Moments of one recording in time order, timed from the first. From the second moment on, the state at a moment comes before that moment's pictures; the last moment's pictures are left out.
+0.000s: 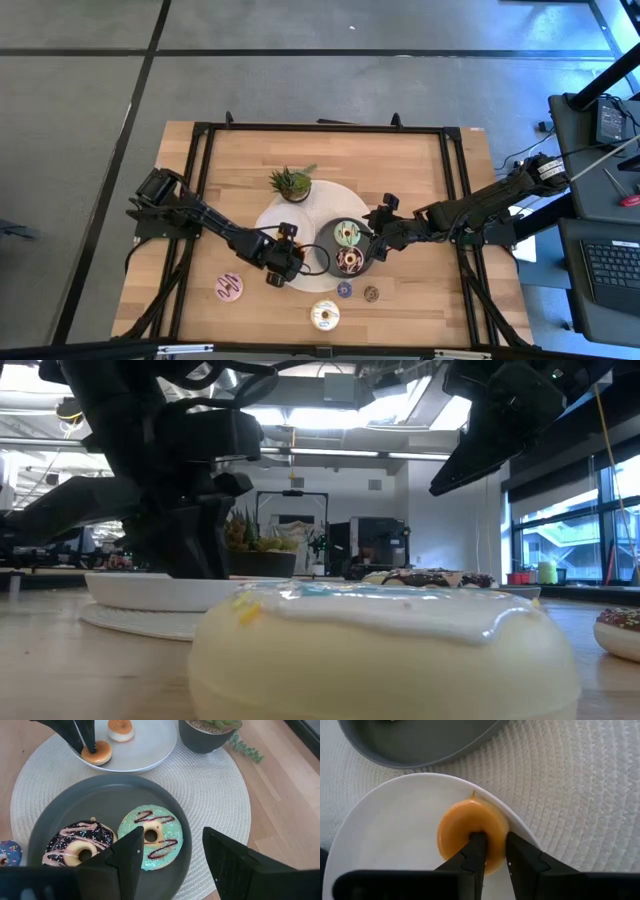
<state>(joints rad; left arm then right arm) -0.42 1.80 0.99 -0.37 -0.38 -0.09 0.36 1.34 0.77 -0.26 0.51 0.38</state>
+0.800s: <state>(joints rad) -0.34 1.54 0.96 -0.38 -0.17 -0.49 0.36 1.34 0.77 -0.27 0.53 0.38</state>
